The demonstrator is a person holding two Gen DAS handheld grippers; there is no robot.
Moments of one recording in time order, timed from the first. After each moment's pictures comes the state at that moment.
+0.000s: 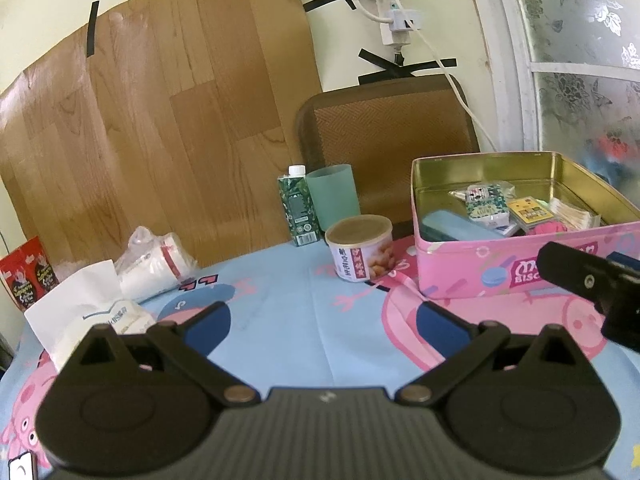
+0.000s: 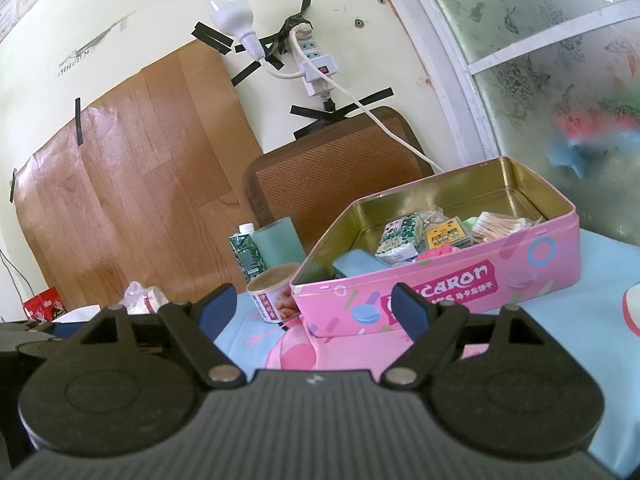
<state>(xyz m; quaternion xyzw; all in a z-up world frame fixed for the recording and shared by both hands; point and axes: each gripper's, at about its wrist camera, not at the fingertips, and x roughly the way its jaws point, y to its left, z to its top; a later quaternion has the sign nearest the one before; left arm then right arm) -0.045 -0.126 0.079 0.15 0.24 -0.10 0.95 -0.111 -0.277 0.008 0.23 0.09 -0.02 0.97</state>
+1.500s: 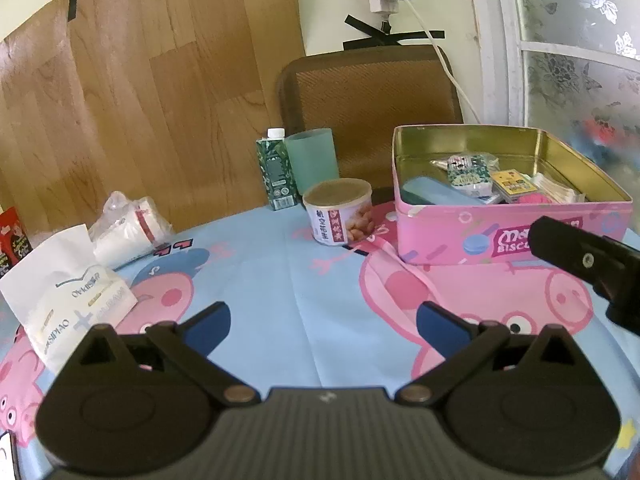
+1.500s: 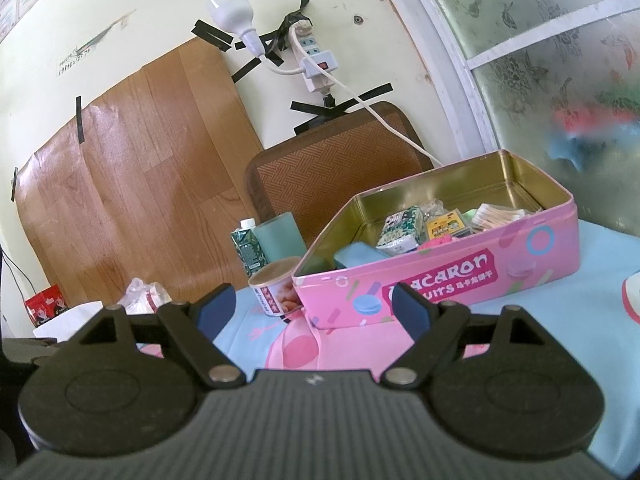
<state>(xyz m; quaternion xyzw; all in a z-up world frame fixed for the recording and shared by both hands) -0.040 -0.124 0.066 0.14 0.29 -0.12 0.94 -0.115 -0.274 0.005 0.24 0.09 -0.02 0.97</state>
